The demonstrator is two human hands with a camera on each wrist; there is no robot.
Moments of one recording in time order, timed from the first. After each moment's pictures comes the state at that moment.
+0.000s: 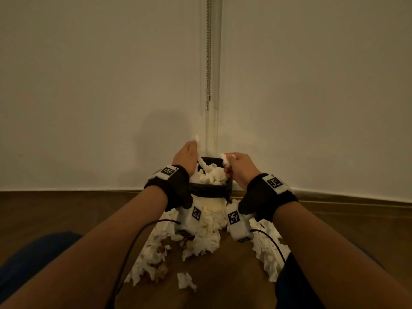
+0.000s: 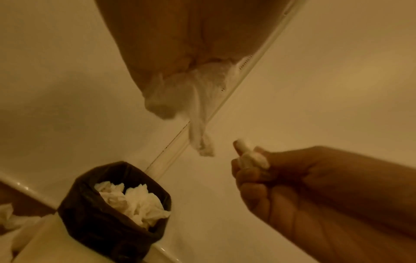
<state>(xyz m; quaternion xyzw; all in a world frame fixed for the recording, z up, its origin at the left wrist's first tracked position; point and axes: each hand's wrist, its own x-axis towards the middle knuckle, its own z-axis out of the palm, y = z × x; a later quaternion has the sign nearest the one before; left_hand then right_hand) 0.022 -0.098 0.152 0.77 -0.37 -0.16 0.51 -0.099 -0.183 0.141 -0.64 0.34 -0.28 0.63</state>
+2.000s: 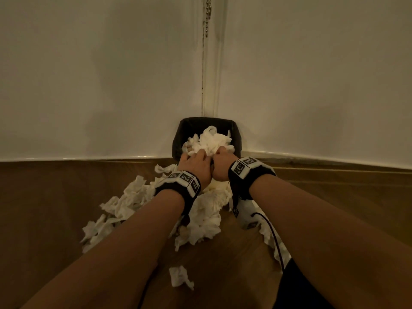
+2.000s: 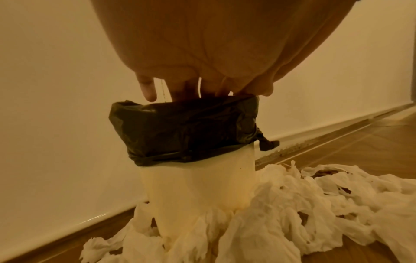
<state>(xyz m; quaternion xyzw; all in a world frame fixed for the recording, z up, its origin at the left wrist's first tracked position) 0.076 -0.201 -0.027 0.82 -0.57 -0.02 0.00 0.008 -0.286 -0.016 -0.92 0.34 0.18 0.10</state>
